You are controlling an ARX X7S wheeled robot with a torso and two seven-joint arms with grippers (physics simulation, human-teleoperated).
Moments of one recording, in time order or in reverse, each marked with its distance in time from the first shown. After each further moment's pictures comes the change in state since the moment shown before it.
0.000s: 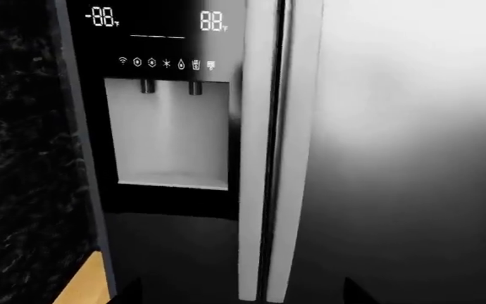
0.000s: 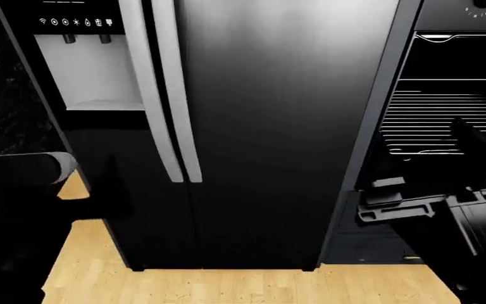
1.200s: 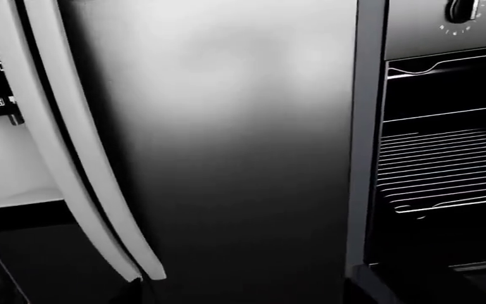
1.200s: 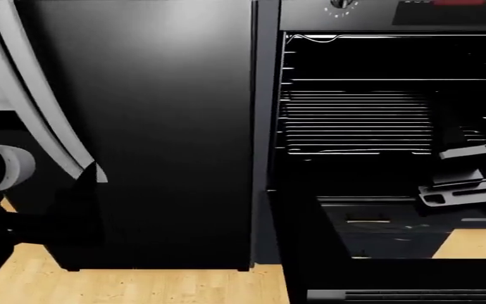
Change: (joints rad) left arm -0.347 -0.530 0.265 0.005 -0.972 0.261 -0.640; right arm 0.533 0.564 -0.291 -0.052 0.663 -0.221 0.345
